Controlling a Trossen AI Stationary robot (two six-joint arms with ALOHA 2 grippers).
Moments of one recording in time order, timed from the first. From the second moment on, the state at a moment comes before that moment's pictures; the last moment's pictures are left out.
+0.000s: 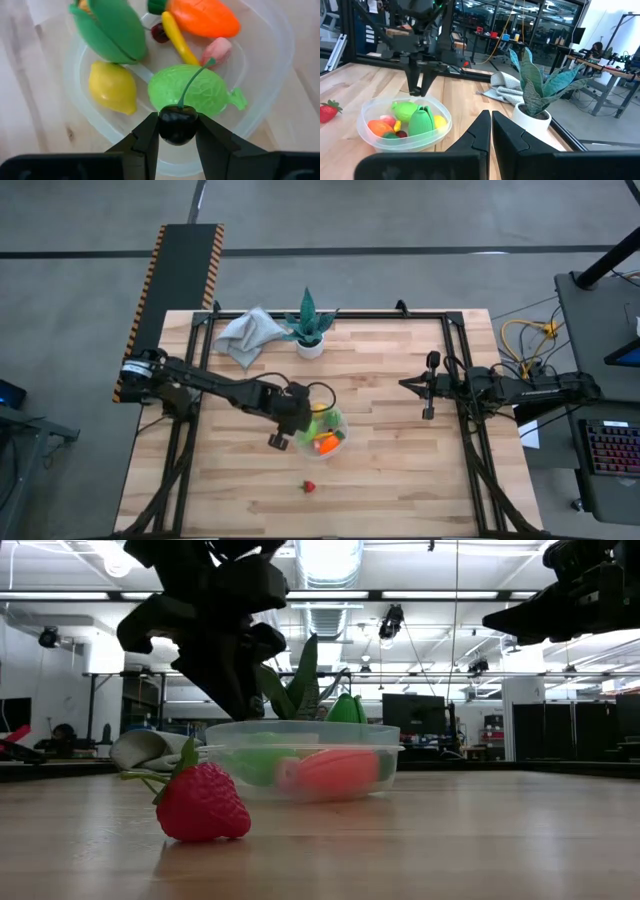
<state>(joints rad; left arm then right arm) -0.16 1.61 1.08 -0.53 -0.07 0.26 0.03 0.31 0.10 0.17 0.18 -0.21</state>
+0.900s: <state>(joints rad) -0.20 1.60 1.10 -0.52 -0.05 0.25 0.03 0.31 0.10 0.16 0.18 -0.19</state>
